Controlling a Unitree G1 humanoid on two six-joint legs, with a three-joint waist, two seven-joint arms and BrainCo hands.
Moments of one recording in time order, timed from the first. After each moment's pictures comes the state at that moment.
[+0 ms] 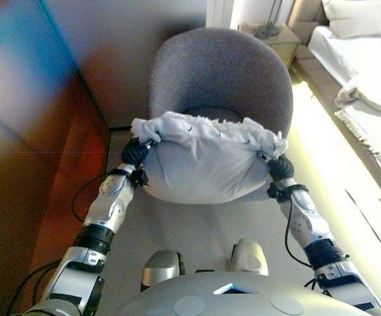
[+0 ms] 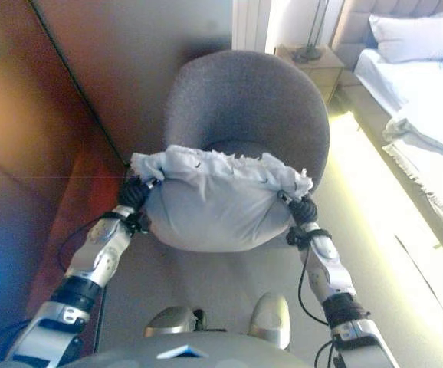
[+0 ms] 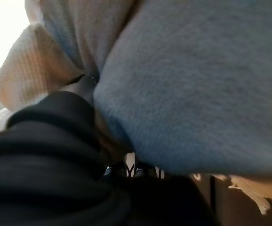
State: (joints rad) left arm -0.15 0.41 -0.21 0.33 -0.56 -0.03 -0.01; right arm -0.03 -0.35 0.17 0.32 0.68 -0.06 0.04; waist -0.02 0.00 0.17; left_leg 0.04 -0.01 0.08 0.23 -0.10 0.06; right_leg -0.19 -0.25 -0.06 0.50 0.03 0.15
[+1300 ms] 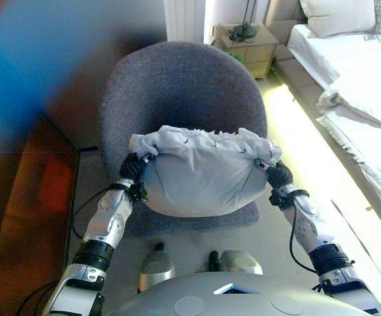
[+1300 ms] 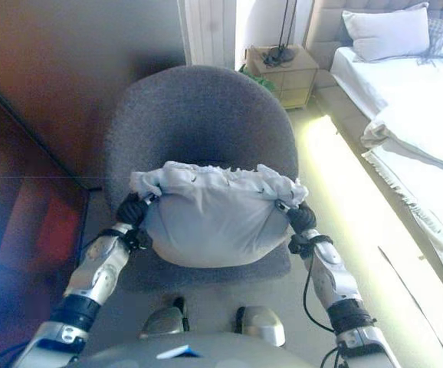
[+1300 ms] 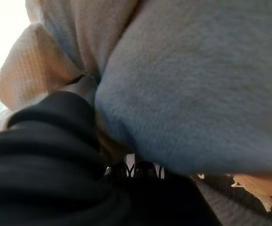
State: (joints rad) left arm -0.05 0.35 -0.16 0.31 -0.57 -0.02 -0.01; right arm -0.02 -0.38 0.18 0.30 0.70 0.01 0.09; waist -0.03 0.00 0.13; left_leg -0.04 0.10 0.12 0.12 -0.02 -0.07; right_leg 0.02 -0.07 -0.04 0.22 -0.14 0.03
